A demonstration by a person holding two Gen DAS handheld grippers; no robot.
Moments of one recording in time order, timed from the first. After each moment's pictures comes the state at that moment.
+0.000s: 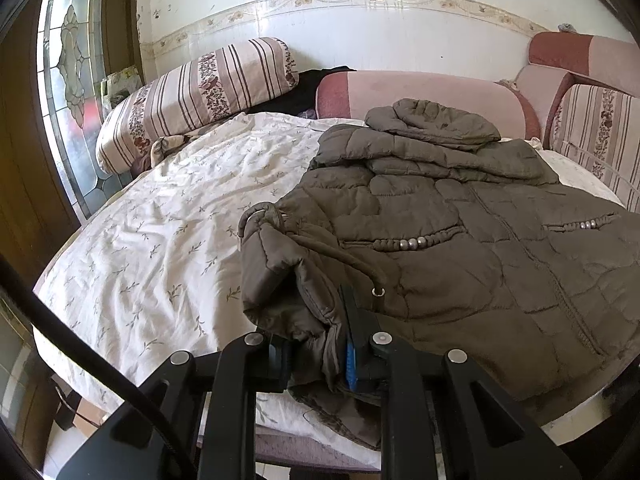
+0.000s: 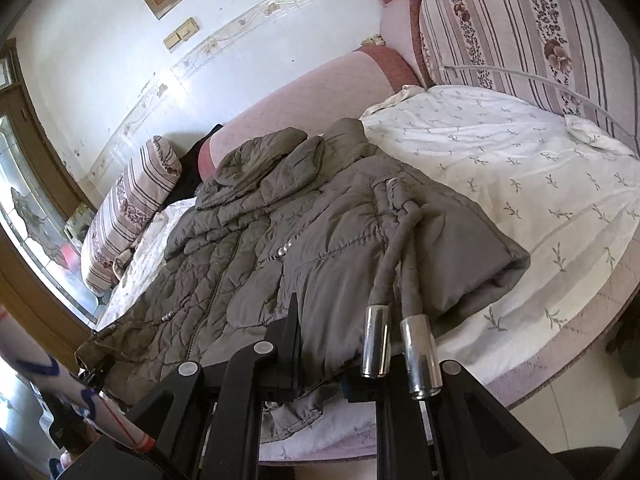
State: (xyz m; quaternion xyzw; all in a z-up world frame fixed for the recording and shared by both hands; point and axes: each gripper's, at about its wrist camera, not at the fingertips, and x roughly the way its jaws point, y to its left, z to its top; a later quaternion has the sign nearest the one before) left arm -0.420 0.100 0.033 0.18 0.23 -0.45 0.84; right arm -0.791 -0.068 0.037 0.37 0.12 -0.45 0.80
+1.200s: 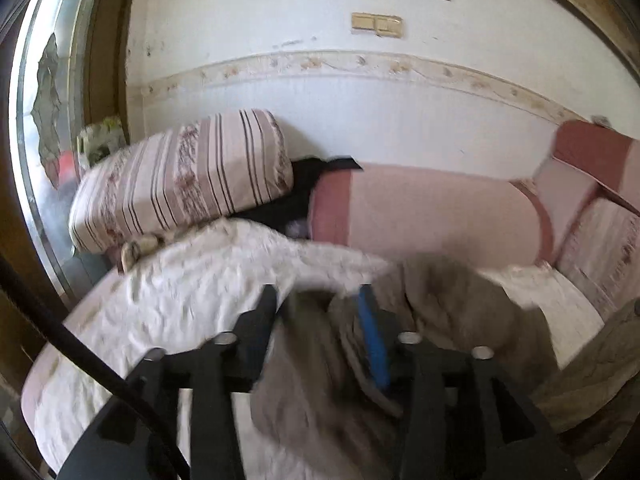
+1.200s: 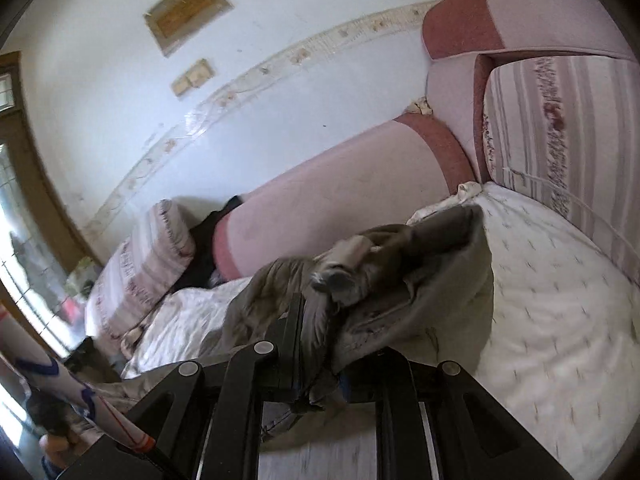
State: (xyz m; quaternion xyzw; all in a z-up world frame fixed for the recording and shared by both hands) left arm -0.312 -0.106 0.243 0.10 0.19 -0.47 0.86; right arm -0.705 -0.277 0.208 0.33 0.09 -0.46 0.82
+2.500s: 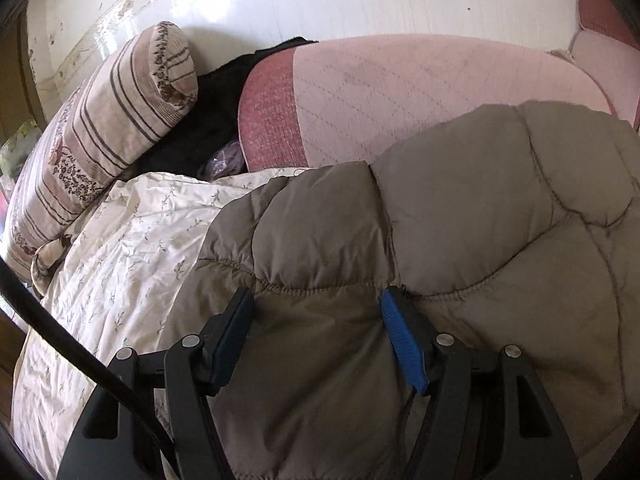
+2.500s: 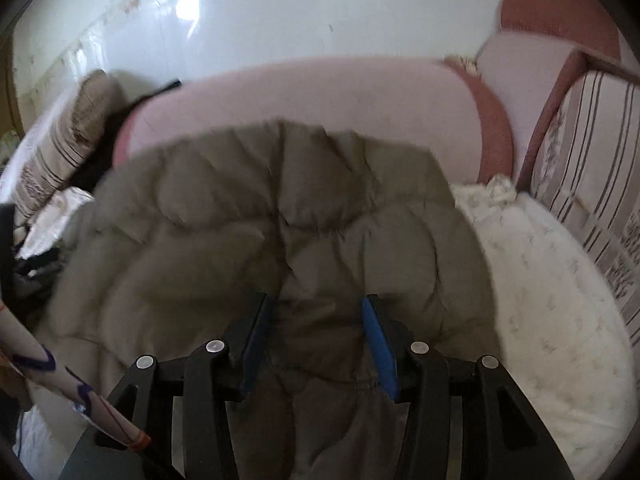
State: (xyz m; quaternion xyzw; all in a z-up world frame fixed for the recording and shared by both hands) left arm -0.255 -0.369 0.039 0.27 0.24 -0.45 0.82; right arm -0.579 -0.452 0.069 0.22 0.29 -0.48 0.80
